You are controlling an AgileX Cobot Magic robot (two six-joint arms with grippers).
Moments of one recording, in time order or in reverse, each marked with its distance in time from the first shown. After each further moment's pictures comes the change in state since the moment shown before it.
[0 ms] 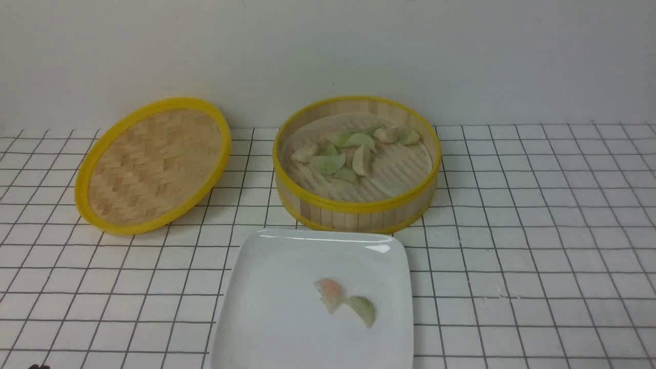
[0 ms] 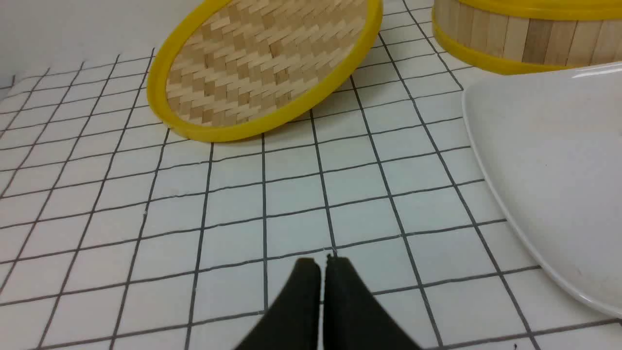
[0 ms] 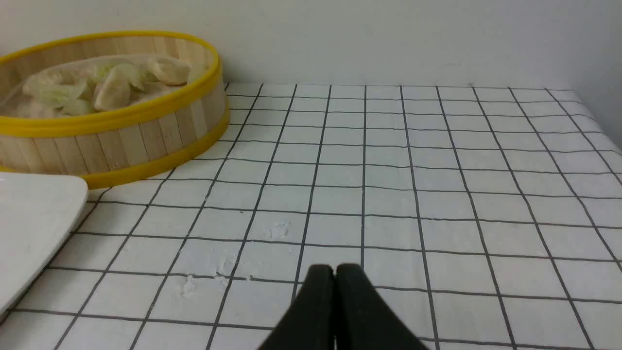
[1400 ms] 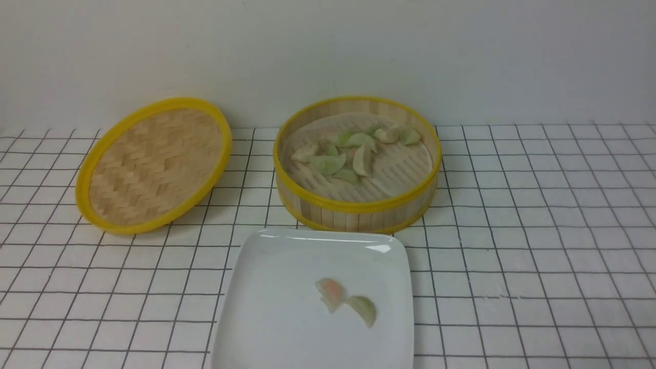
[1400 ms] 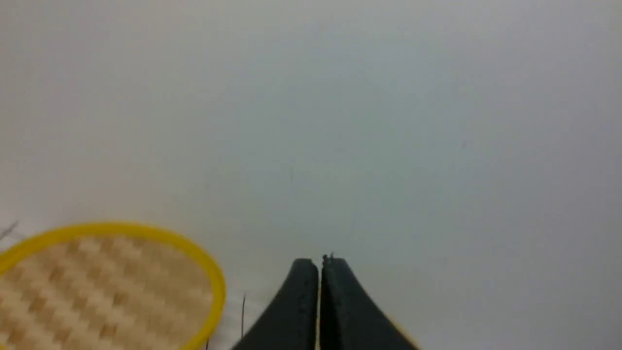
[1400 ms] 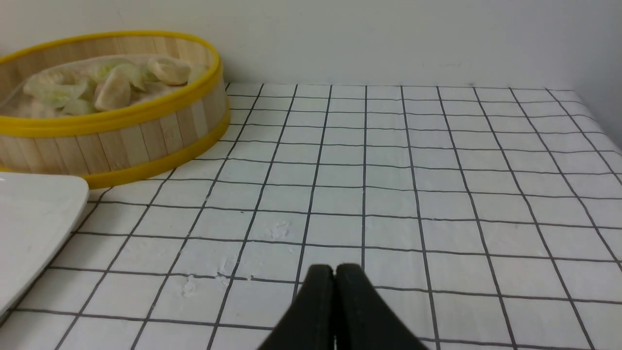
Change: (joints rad) right arm 0.000 0.000 0.000 0.000 0.000 0.000; left arm 0.000 0.441 -0.591 -0.358 -0.076 -0.257
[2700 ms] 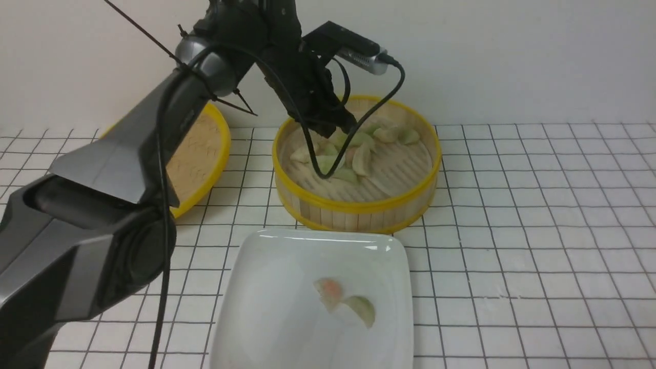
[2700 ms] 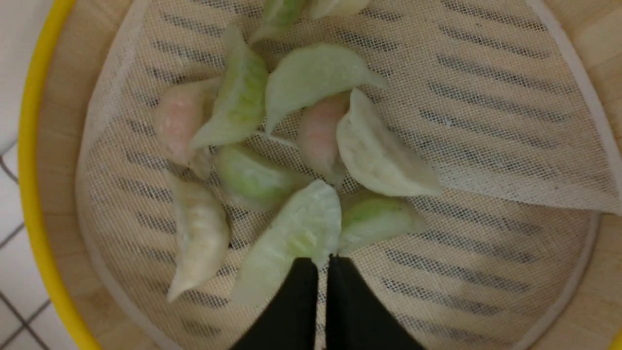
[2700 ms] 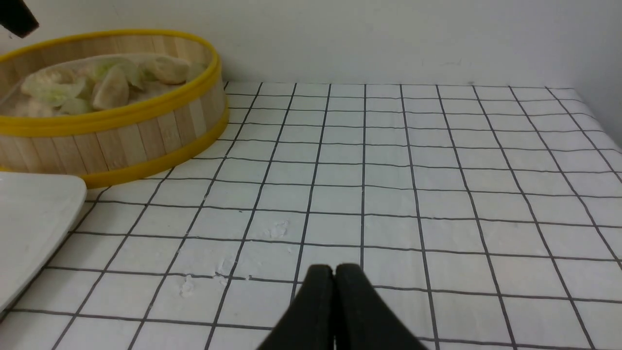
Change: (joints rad) right arm 0.000 0.000 0.000 0.000 0.000 0.000; left arm -0.313 2.073 -2.000 0.218 0.924 0.564
